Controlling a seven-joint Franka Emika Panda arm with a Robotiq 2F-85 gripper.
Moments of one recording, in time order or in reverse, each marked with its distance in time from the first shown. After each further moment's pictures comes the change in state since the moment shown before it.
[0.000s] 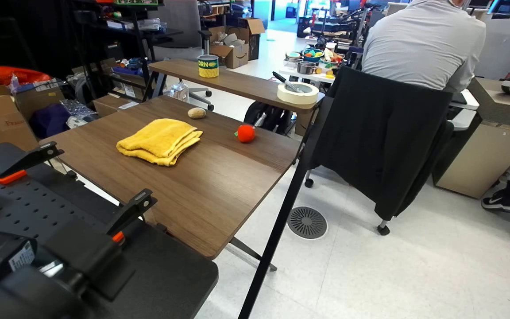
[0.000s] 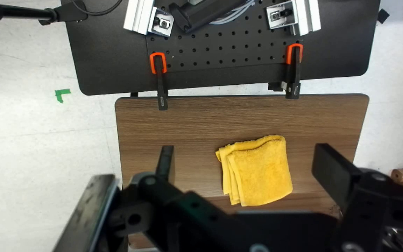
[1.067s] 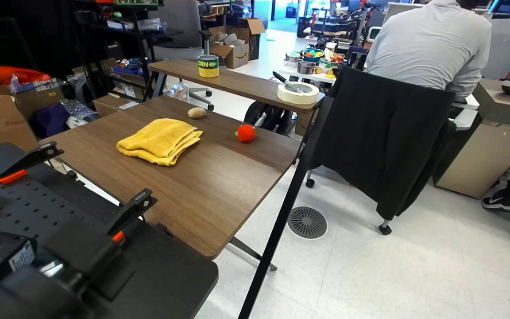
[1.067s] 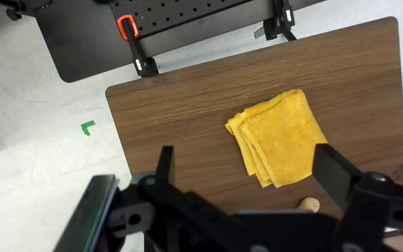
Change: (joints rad) arm 0.024 0.616 0.170 0.399 0.047 0.081 0.380
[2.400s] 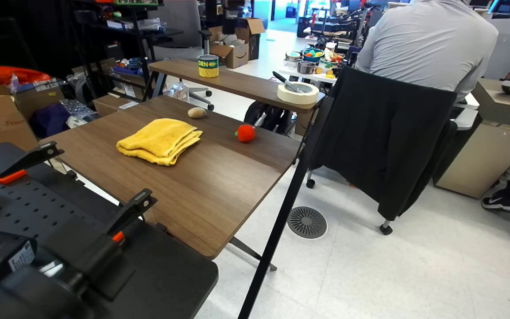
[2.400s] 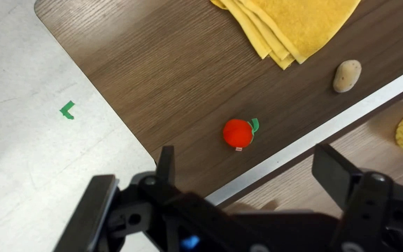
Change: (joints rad) arm -0.043 0.510 -0.100 0.332 0.122 0.317 0.118
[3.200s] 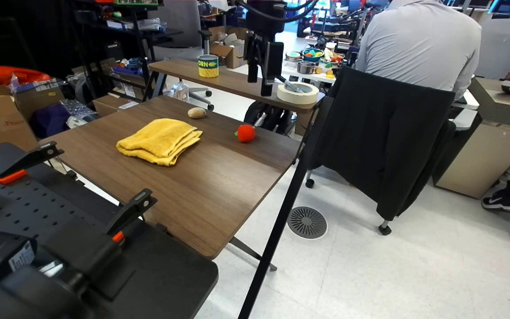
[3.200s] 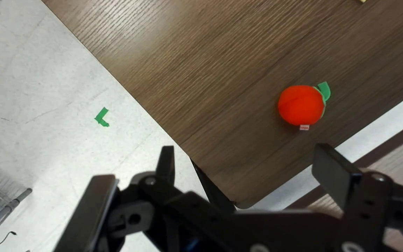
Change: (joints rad) arm 0.001 0.385 -0.063 0.320 -0.037 -0.017 0.125
